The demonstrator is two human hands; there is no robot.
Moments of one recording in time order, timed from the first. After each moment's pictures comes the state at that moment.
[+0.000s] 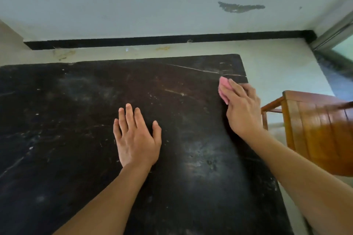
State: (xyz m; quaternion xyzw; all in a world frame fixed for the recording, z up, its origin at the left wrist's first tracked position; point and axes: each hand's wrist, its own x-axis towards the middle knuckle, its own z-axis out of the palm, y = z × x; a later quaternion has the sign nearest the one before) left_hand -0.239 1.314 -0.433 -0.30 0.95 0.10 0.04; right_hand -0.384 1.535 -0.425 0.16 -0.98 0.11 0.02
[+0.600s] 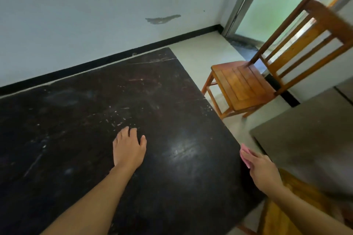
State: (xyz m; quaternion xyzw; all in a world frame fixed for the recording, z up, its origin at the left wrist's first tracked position) left_hand -0.109 1.319 -0.381 -0.08 0.97 0.17 0.14; right_hand -0.008 1.699 -0.371 -0.14 -0.98 0.06 -0.15
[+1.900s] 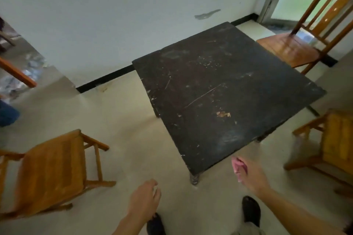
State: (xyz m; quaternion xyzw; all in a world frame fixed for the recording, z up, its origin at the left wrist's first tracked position) left_hand 0.376 0.951 -0.341 -0.05 0.95 0.18 0.24; right_hand 0.356 1.304 -0.368 -0.18 -0.90 0.35 -0.17
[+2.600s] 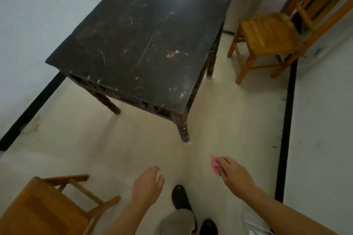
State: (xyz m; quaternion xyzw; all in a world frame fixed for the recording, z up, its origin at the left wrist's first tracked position) left_hand 0.397 0.842 -0.414 0.27 0.91 0.09 0.31; right_hand 0.594 1.072 -0.466 -0.28 -0.92 0.29 -0.05
